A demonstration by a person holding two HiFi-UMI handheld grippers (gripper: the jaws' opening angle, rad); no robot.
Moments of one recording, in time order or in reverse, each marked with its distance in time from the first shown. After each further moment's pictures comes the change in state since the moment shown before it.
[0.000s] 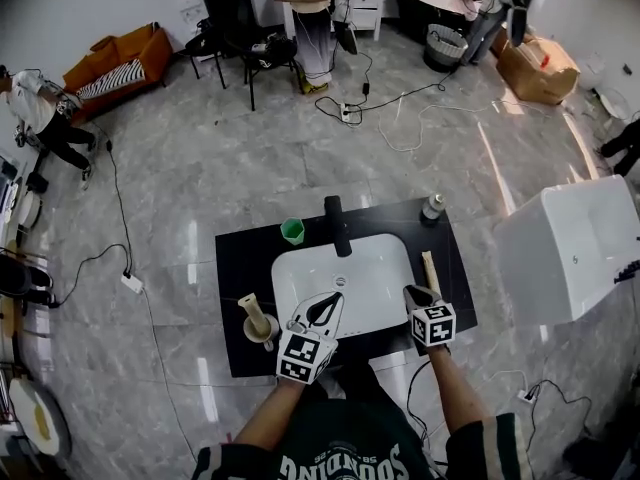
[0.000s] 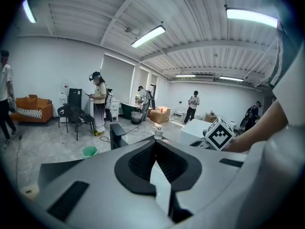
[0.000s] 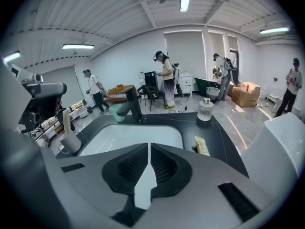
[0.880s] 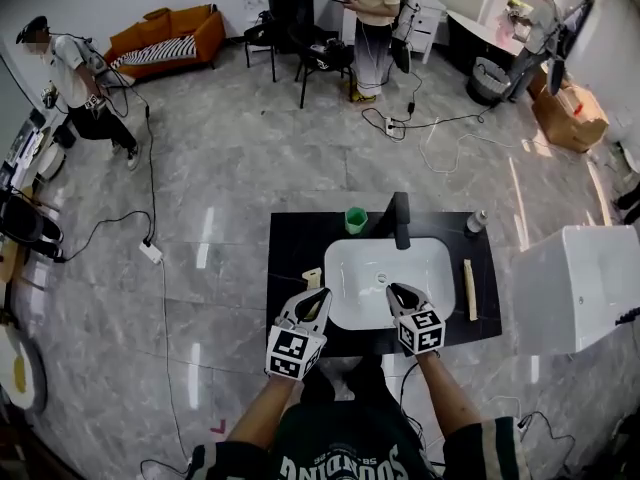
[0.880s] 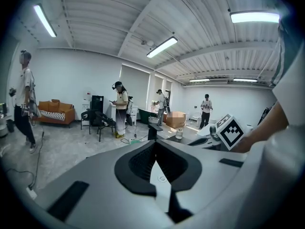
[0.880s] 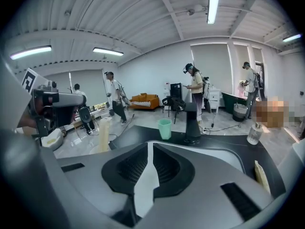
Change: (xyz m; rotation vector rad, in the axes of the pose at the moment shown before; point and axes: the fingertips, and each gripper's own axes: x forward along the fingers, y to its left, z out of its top) left arm -0.165 0.105 -0.027 -0.029 -0.074 0.196; right arm 0.027 0.221 0.046 -0.193 -0.138 0.197
